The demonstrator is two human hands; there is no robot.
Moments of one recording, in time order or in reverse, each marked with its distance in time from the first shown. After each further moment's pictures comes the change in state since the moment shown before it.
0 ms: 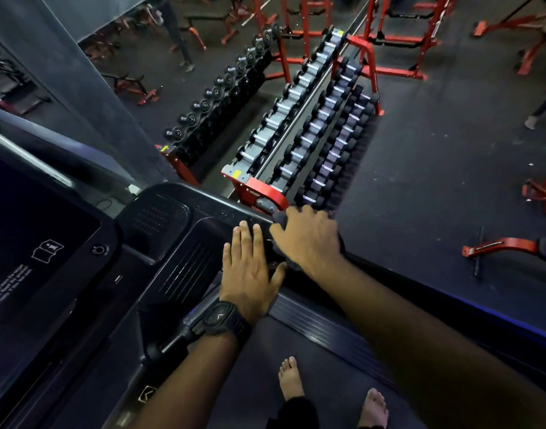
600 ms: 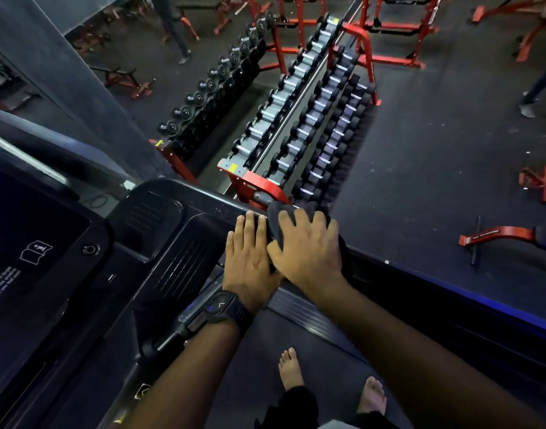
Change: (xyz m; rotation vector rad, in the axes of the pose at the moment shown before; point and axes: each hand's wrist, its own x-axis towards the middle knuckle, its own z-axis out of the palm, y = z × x) left_hand 0.013 0.008 0.003 -0.009 -0.008 0.074; right_hand -0.039 0.009 0.011 -0.173 0.120 -0.097
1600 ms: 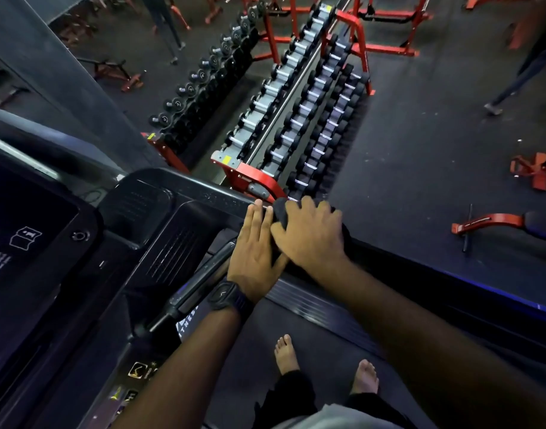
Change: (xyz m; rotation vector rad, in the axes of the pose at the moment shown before) left_hand -0.005 0.013 0.025 -0.134 0.122 0.232; right_hand -0.004 0.024 -0.002 0.028 -0.031 0.091
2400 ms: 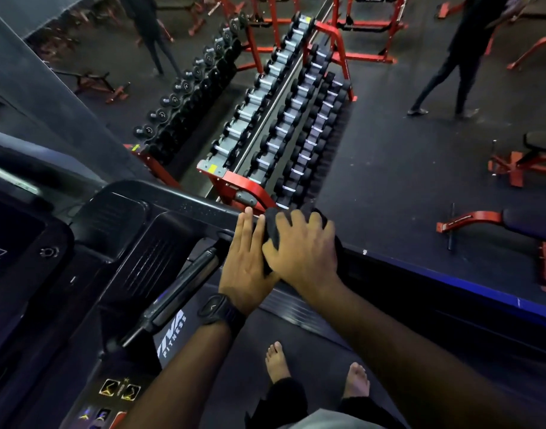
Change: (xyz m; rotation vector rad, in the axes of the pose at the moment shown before) left_hand -0.001 0.026 0.011 -0.082 0.077 0.060; right_hand -0.030 0.026 -0.002 -0.022 0.049 0.007
